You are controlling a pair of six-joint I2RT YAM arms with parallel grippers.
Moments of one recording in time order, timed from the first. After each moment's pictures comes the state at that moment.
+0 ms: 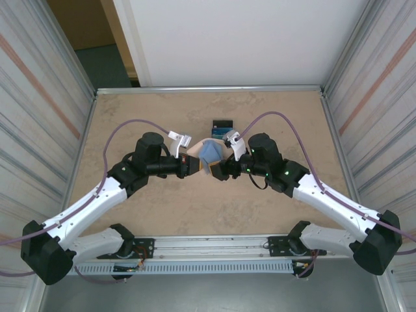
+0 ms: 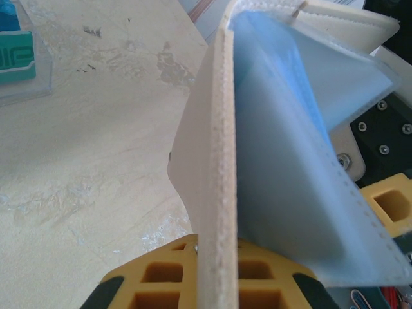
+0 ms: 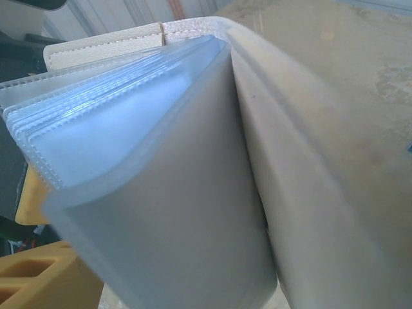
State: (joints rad) left arm -0.66 1.06 0.85 -0.26 0.56 -0.52; right arm 0.77 1.08 0.88 -0.25 -0.26 0.17
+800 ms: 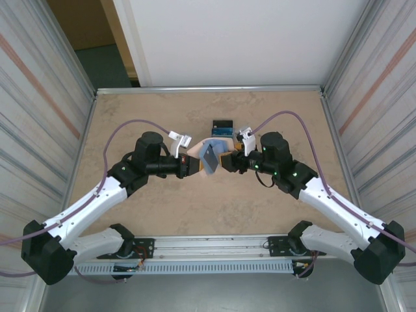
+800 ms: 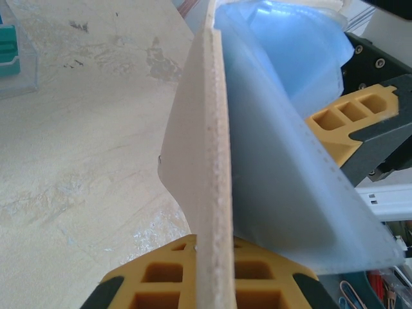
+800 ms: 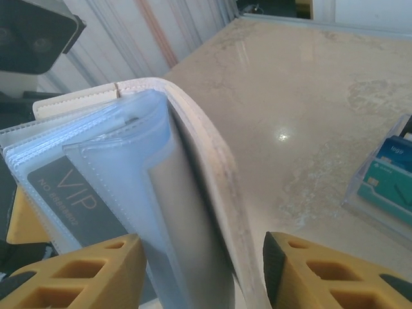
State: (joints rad) left arm -0.64 1.07 0.84 -0.25 0.61 -0.52; right arm 0.67 1.01 0.82 -0.19 -0.31 0.25
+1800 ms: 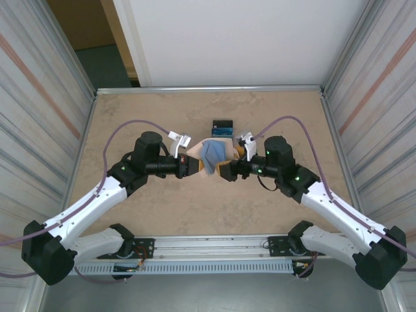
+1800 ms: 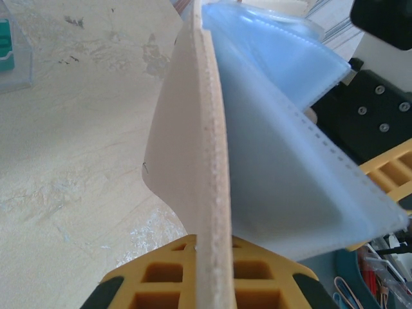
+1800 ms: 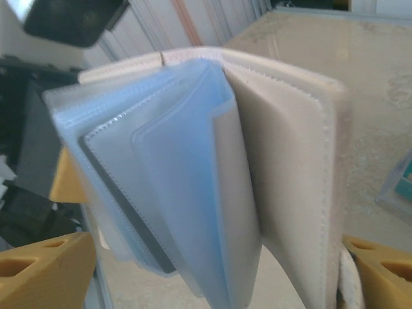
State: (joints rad) left arm -0.63 1.07 0.84 -0.25 0.64 -0.52; right arm 0.67 0.97 0.77 -0.17 -0.40 0.24
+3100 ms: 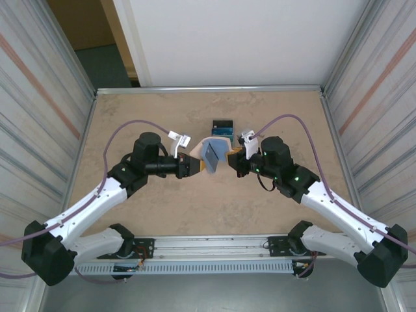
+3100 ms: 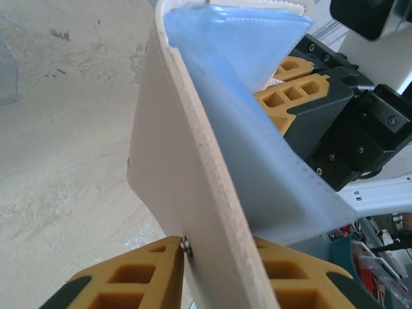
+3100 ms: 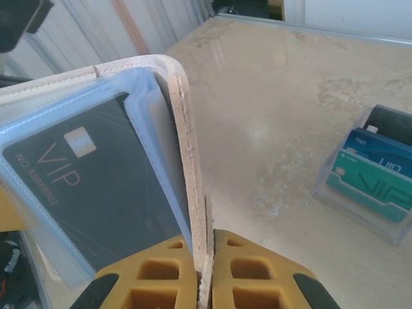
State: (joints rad) left arm -0.62 1.06 0.80 -0.16 0.67 -0.52; right arm 0.71 0.97 0.80 -0.22 -0.19 0.24
